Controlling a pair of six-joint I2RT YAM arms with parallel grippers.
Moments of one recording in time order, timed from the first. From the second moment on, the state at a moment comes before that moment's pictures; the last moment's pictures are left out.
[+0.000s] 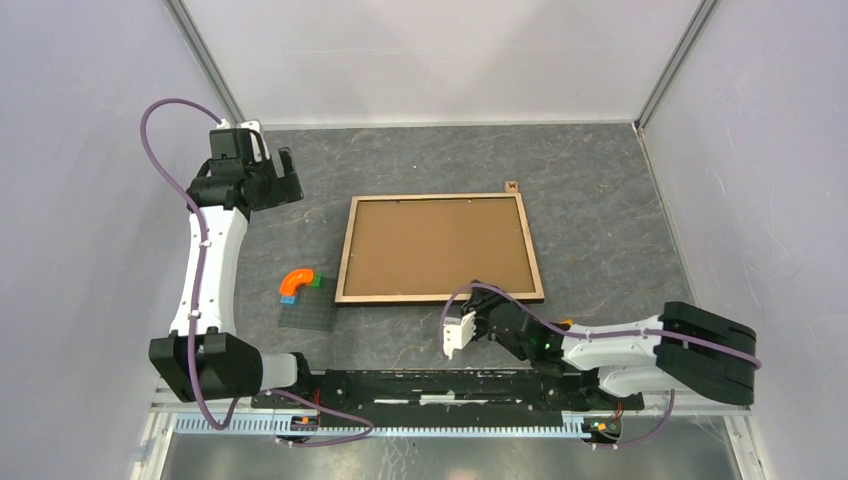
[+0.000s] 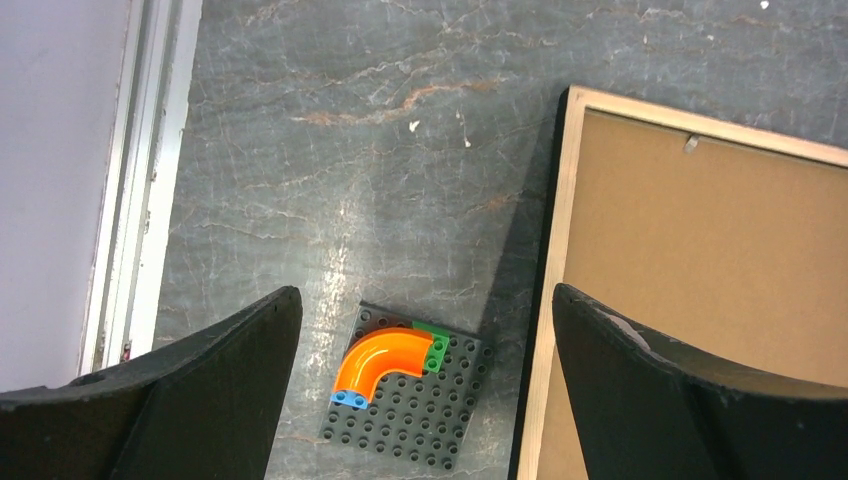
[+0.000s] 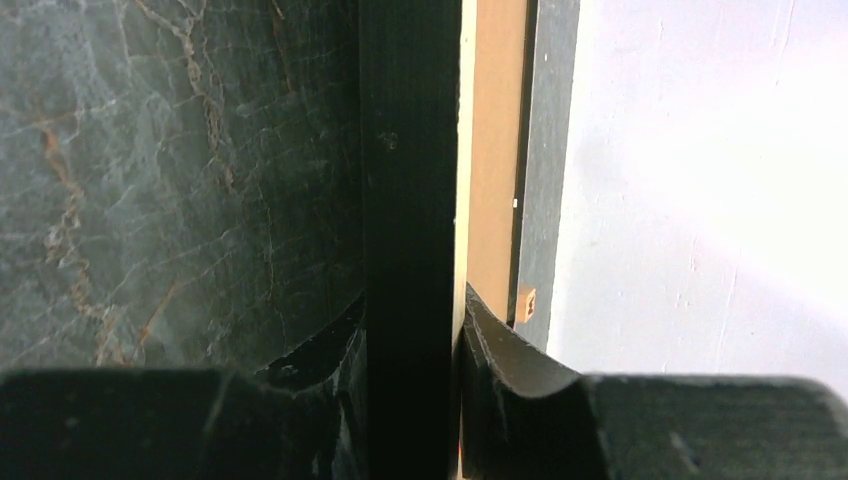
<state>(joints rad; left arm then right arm) 0.10 1.32 1.41 -0.86 -0.04 -0.14 1.18 1.20 0.22 0.54 0.43 -1.06</state>
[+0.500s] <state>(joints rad) 0.10 1.26 1.31 -0.86 0.02 -0.09 1.18 1.33 0.30 0.44 0.42 -0.96</state>
